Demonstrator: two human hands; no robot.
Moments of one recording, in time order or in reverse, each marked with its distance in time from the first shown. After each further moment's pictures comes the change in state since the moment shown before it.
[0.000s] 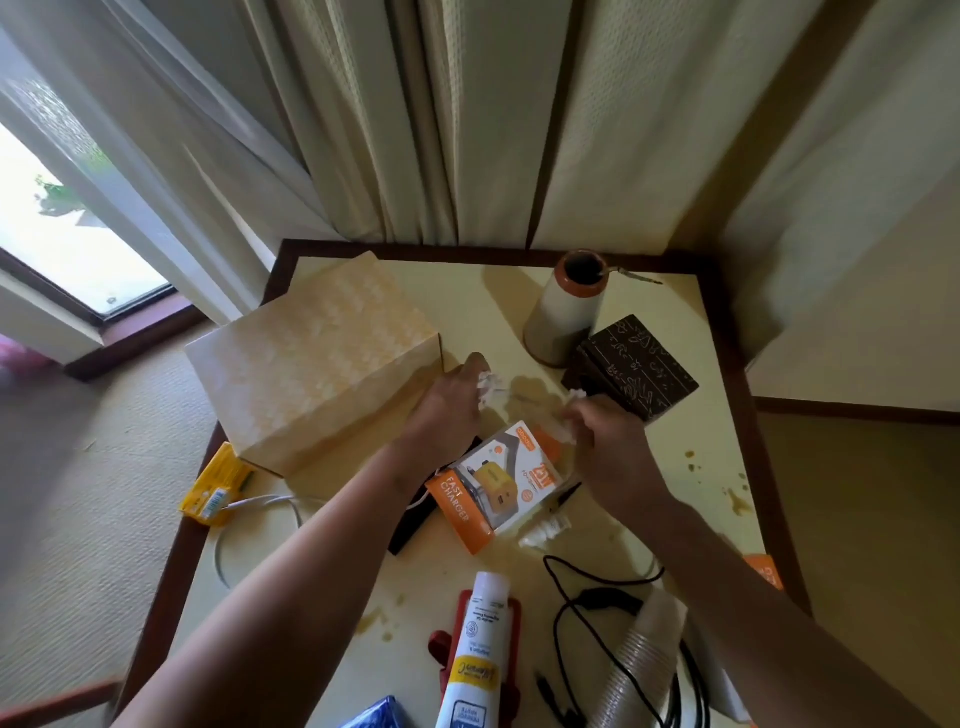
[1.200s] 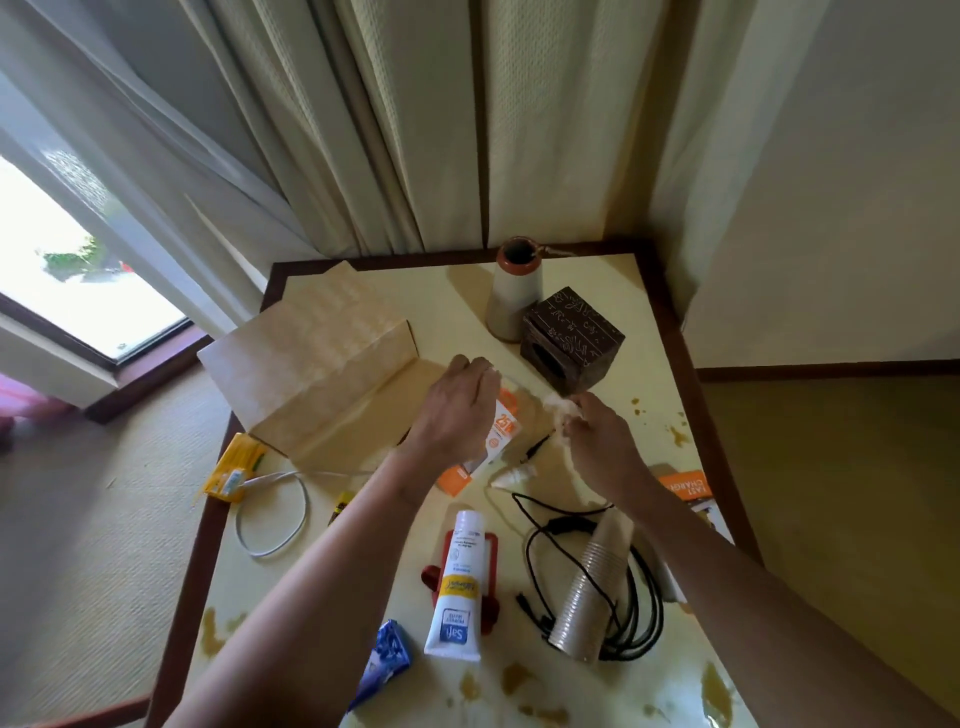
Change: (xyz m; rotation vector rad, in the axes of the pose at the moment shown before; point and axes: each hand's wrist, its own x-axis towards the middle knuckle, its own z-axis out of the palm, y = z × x) left_hand -0.069 0.085 -0.004 0.102 0.059 0.125; right_hand -0.072 0.013 -0.030 0.277 -0.023 0.329
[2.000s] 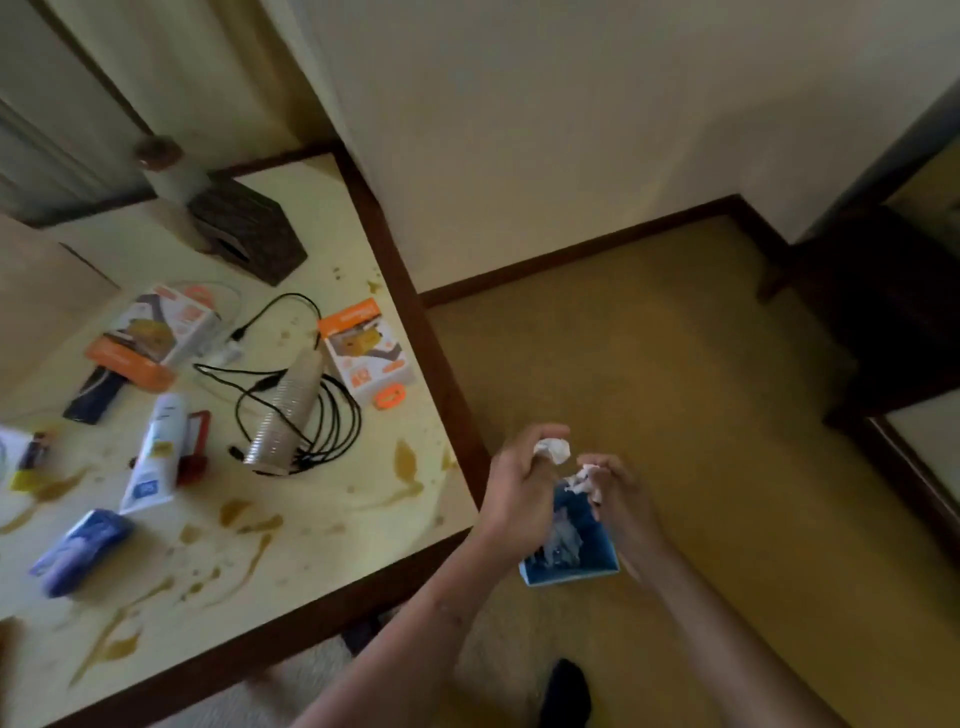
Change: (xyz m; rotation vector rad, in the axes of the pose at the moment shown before) left_hand -0.266 0.374 0.227 -0.790 -0.372 -0.137; right_hand -0.359 0.278 -0.186 0.488 0.344 0.509
